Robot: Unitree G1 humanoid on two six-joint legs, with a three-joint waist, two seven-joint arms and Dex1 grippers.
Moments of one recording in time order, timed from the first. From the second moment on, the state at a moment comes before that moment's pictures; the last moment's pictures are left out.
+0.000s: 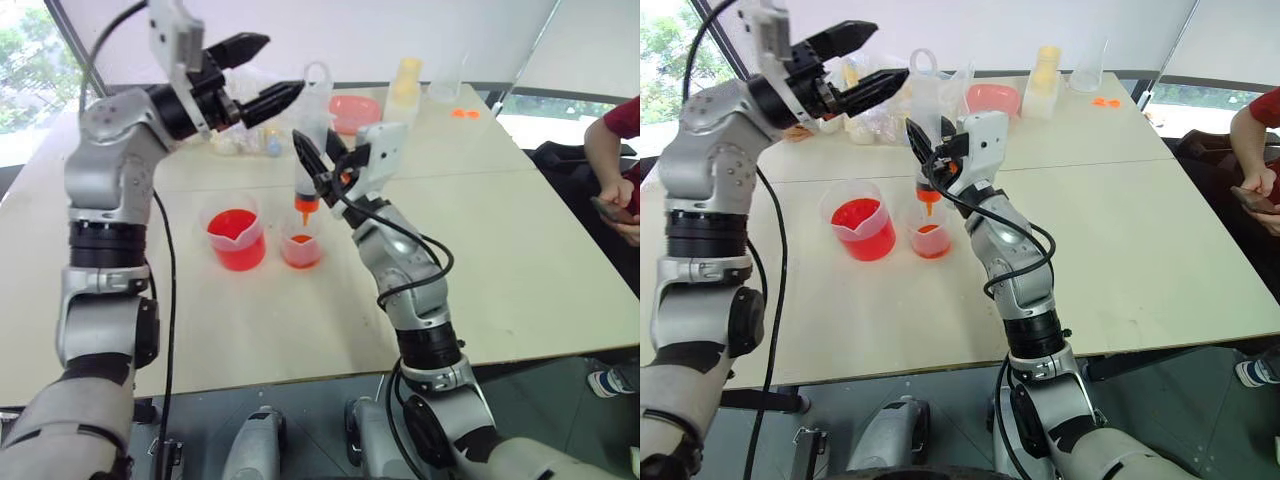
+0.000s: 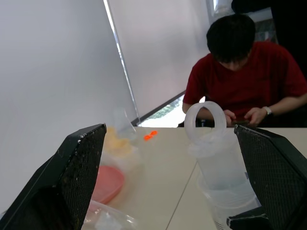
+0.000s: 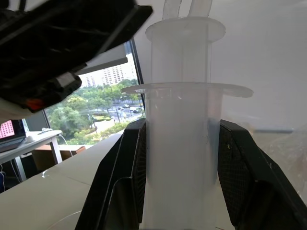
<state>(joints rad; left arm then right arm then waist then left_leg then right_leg) -1.09 0.51 0.06 0.36 -0.44 0.27 -0.95 -0.67 0.09 0.09 -0.05 0.28 0.26 0.22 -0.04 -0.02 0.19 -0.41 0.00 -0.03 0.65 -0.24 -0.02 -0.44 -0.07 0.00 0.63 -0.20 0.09</state>
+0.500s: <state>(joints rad) -1.18 0.47 0.05 0.55 -0.31 0.10 -0.95 -0.64 0.10 0.10 -0.04 0.24 0.24 0.22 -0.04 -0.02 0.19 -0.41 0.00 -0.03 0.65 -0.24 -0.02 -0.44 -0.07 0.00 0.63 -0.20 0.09</state>
